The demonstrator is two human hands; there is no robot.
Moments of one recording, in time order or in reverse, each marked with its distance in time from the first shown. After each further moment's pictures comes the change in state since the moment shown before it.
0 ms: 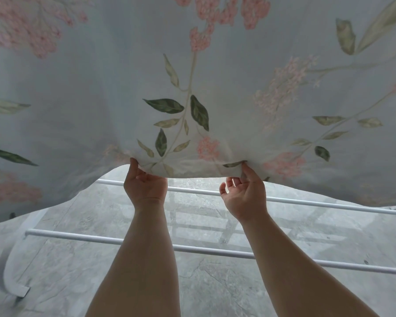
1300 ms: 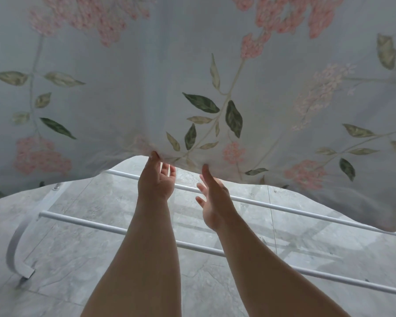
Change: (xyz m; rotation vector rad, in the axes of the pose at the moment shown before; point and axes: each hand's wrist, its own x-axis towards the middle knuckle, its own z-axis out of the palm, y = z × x) left_hand 0.003 0.028 0.005 0.390 0.241 -0.057; right_hand -0.014 0.093 0.039 -0.788 -0.089 0.013
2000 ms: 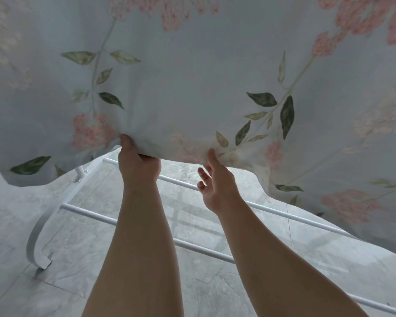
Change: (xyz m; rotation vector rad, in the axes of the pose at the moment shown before) left_hand 0.031 0.098 -0.011 -0.321 -0.051 0.244; right_hand 0.026 -0.019 0.076 0.196 0.087 0.088
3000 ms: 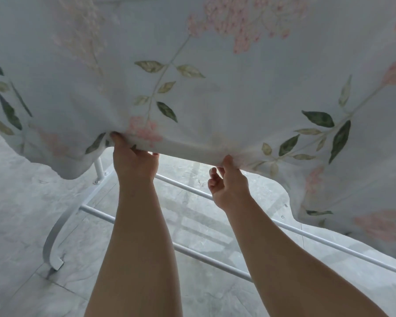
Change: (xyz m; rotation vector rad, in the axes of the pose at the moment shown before) left_hand 0.024 0.060 -0.003 0.069 -0.072 0.049; right_hand 0.028 0.010 0.040 0.123 0.033 -0.023
